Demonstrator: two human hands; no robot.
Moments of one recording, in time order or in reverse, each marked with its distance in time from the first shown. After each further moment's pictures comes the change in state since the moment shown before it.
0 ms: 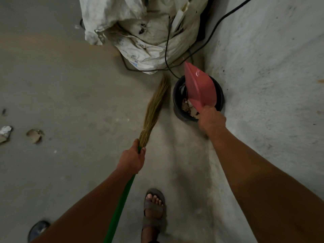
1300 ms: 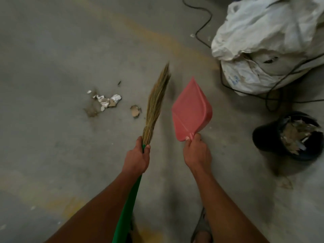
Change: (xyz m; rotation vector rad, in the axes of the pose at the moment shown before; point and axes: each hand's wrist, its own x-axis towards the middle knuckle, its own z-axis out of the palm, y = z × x) left_hand -0.080 -0.368 -0.209 -0.393 0.296 -0.159; right_hand -0.296 -0.392 0.180 0.131 0.076 -0.298
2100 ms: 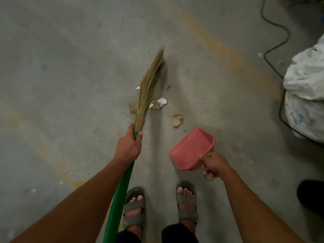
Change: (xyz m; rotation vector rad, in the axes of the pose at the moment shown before) left_hand 0.091 -0.113 -0.153 -0.136 0.223 -0.292; right_hand 0.094 -0.097 0.087 -0.008 -0.628 0.025
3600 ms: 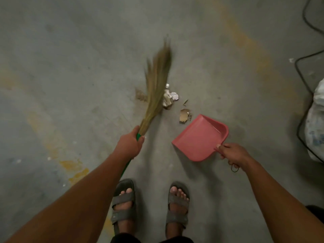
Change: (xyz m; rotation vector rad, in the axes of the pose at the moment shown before) left_hand 0.028 -0.054 0.057 0.149 -0.115 -0.043; right_hand 0.081 -0.001 -0.057 -0.238 -0.001 -0.153
